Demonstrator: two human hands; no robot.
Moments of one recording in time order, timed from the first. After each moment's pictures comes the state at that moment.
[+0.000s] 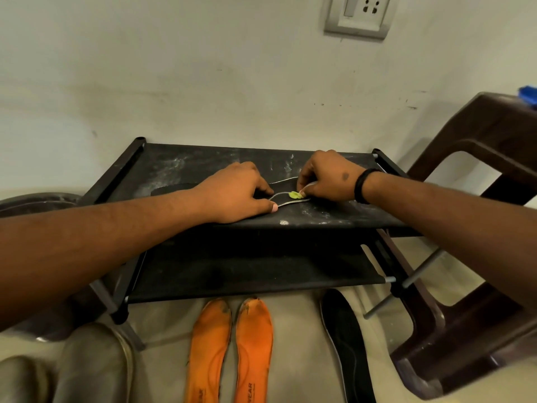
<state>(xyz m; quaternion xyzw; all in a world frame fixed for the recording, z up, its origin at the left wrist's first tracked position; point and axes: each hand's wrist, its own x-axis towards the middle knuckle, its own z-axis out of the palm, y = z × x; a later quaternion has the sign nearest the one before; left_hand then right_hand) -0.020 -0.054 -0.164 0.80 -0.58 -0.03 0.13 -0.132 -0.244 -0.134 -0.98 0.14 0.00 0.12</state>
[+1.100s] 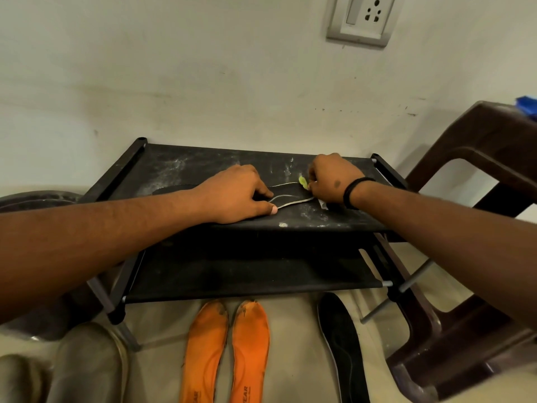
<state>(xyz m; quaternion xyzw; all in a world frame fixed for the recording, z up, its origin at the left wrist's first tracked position) -0.020 -0.055 -0.163 0.79 -0.59 -0.03 0.15 -0.123 -0.254 -0.142 -0.97 0.24 -0.03 -0.01</state>
